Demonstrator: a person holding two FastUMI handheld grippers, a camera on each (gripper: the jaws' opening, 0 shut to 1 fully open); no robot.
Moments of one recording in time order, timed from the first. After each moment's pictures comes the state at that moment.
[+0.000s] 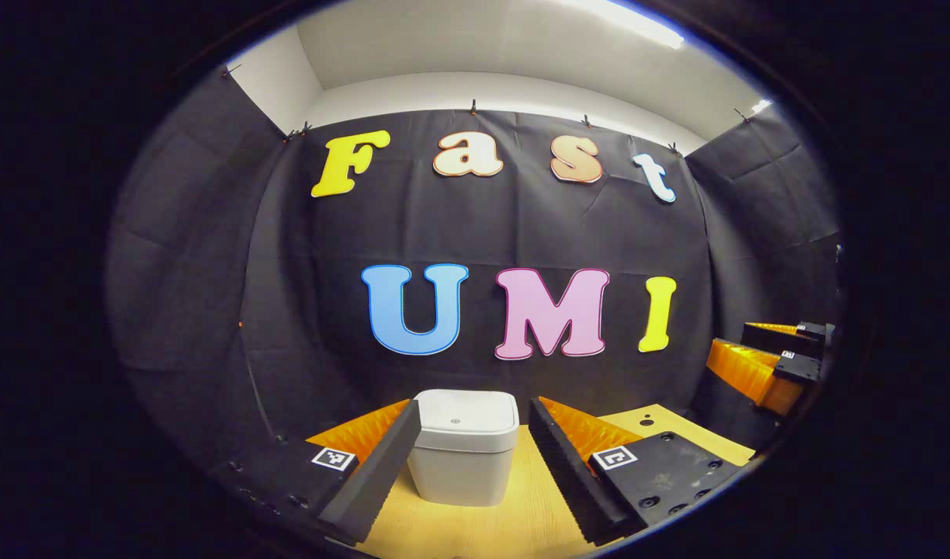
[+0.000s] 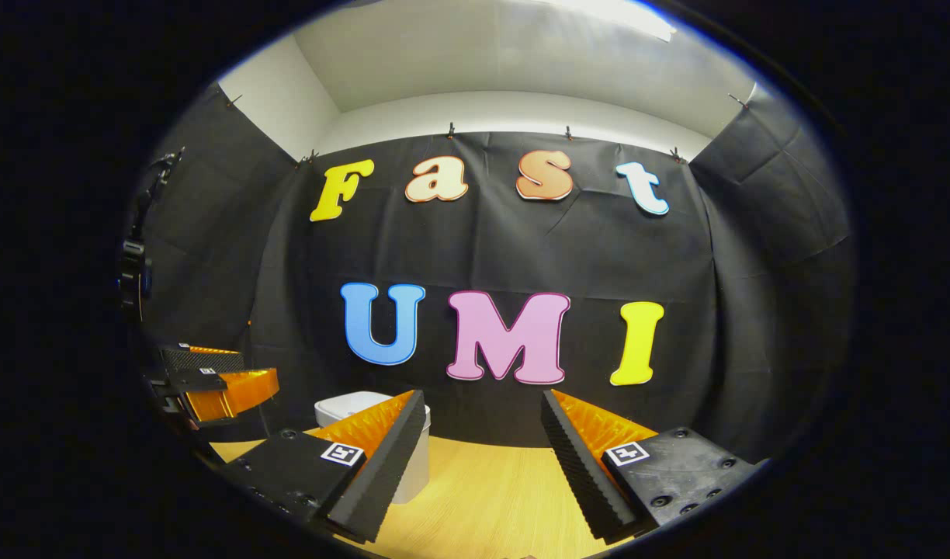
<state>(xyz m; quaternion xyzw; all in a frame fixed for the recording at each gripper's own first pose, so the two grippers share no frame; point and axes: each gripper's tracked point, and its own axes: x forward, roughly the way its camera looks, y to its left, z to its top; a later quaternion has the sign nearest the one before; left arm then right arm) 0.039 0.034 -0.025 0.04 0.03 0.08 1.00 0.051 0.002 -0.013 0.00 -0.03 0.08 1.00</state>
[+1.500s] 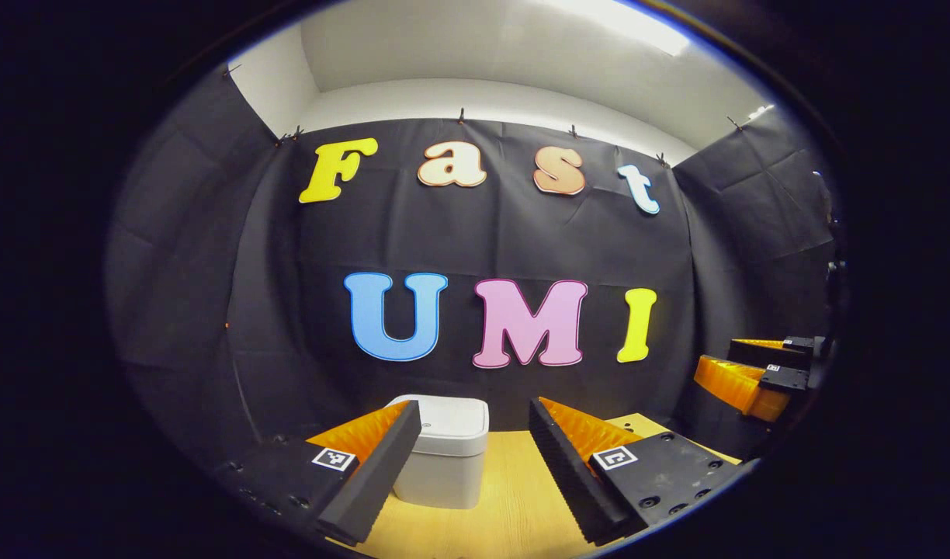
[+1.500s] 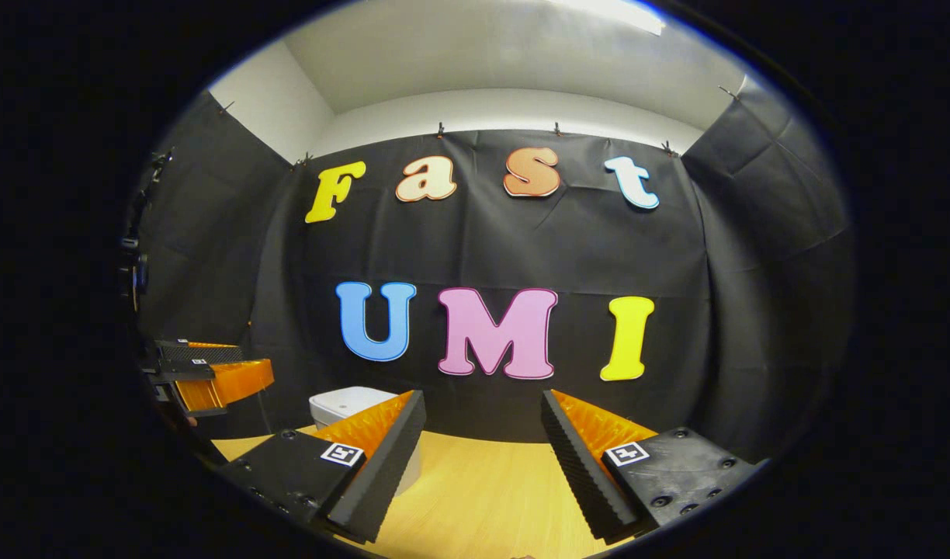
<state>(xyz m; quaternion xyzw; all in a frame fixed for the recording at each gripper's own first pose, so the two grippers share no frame) 0.034 -0.007 -0.016 0.03 0.02 0.05 1.00 0.042 -0.035 -0.031 0.00 0.00 0.08 1.00</state>
